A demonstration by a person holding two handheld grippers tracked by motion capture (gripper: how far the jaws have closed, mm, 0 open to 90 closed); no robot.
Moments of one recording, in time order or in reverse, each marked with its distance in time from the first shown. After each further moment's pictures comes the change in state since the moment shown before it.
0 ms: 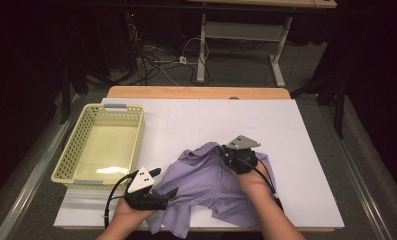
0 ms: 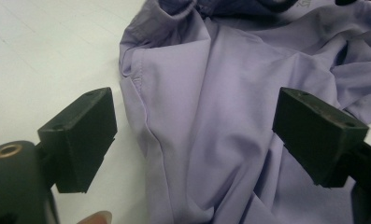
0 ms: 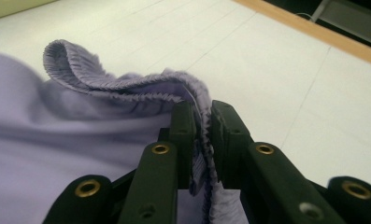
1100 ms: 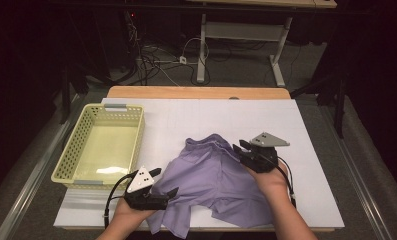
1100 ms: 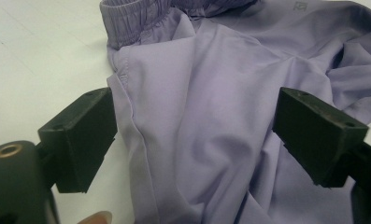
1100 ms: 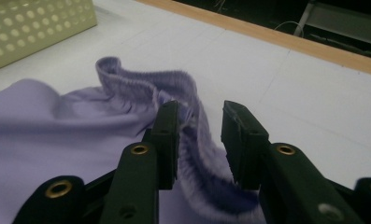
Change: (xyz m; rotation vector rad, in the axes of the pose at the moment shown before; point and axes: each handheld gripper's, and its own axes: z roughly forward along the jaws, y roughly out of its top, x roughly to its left) left arm 0.000 0.001 0.000 -0.007 -0.005 -0.002; right arm -0.029 -0.013 -0.049 -0.091 0.012 0.117
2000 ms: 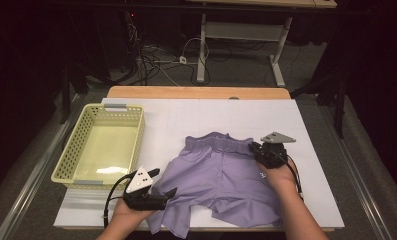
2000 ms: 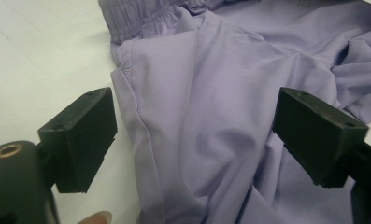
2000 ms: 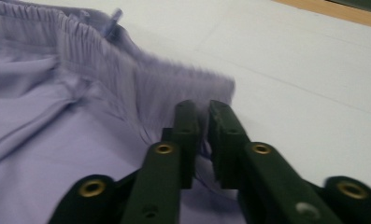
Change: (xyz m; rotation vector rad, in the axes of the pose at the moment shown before) left arm 0.002 -0.003 -0.002 0.007 0.010 -0.009; right arm -0.059 -0.030 0.032 0.116 -0.106 0.045
